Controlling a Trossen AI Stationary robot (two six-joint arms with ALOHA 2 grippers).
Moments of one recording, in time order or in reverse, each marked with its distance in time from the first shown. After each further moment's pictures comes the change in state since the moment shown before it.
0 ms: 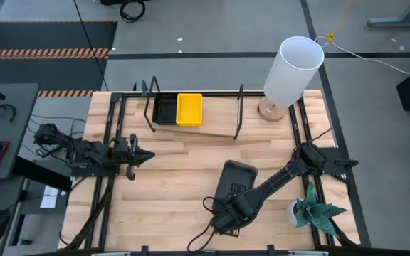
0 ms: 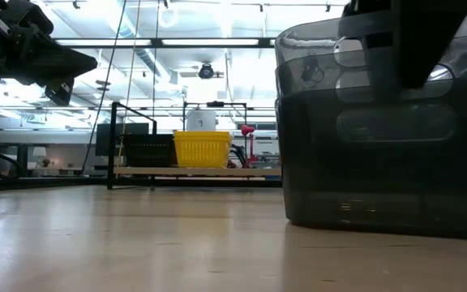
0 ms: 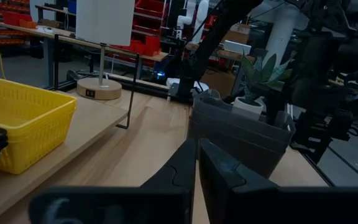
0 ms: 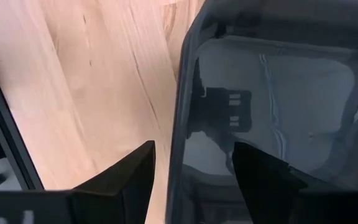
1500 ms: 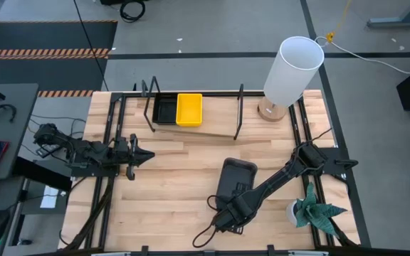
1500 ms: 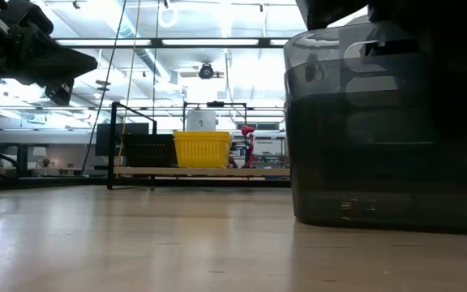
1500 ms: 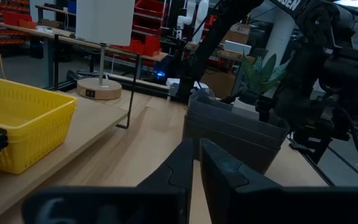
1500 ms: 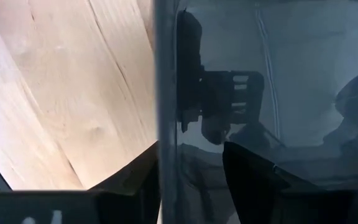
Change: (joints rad) left arm 0.000 0.000 0.000 0.000 0.000 0.000; right arm -0.005 0.000 -0.089 -0.022 -0.058 0.049
